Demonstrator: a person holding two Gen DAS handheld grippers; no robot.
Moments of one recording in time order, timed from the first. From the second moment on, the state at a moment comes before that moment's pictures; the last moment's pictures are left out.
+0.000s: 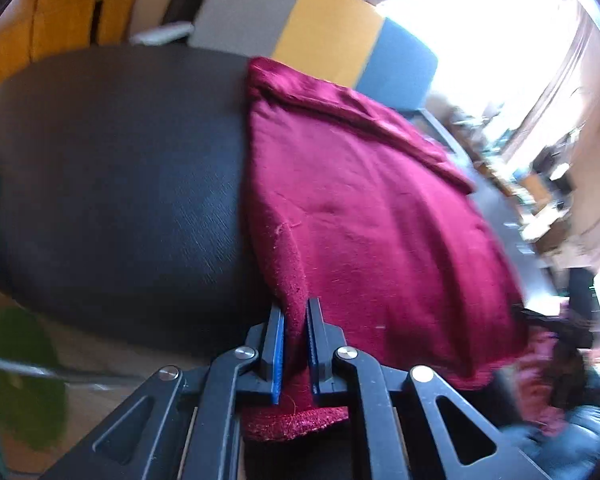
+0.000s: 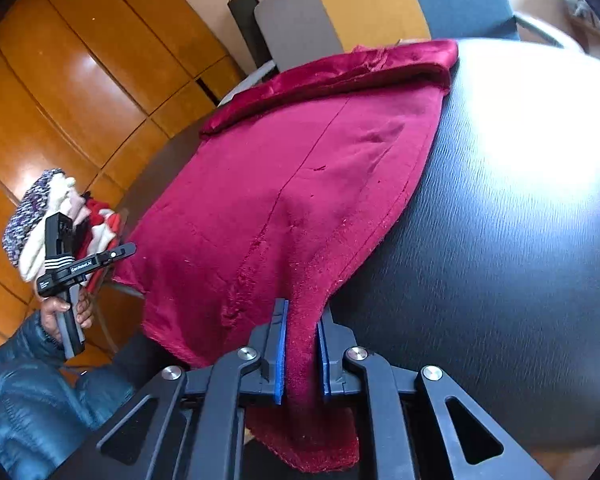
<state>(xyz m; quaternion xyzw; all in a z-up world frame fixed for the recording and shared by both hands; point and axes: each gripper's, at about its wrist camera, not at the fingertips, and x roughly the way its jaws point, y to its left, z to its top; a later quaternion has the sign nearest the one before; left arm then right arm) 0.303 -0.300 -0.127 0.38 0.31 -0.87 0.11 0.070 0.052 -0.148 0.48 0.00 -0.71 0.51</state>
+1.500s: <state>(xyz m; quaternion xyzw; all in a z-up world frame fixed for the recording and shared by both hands) 0.156 -0.410 -0.139 0.34 0.43 -0.83 0.12 -0.107 -0.026 -0.154 0.51 -0.13 -0.71 0.47</state>
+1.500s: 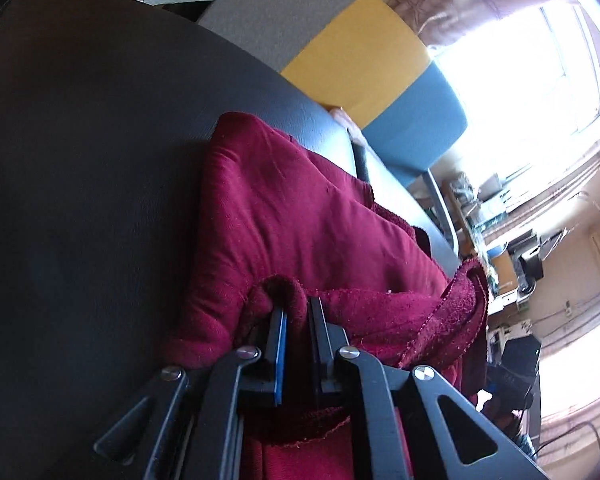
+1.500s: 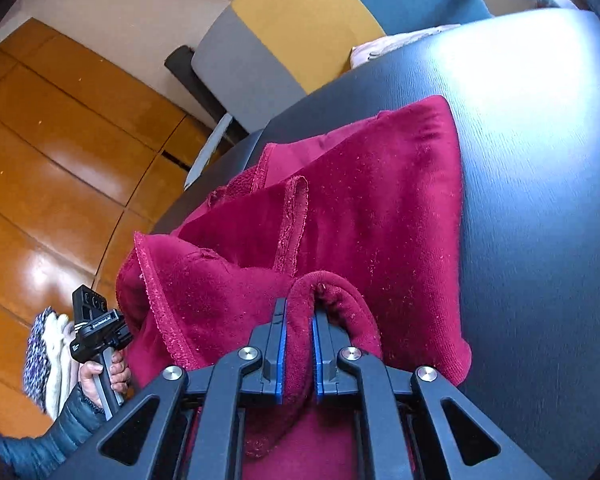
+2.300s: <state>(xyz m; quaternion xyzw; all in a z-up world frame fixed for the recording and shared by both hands) 0.186 -0.442 -0.106 0.28 0.49 -0.81 0.16 -0.109 0.028 -0.112 0.47 -0.32 -0.68 0.47</state>
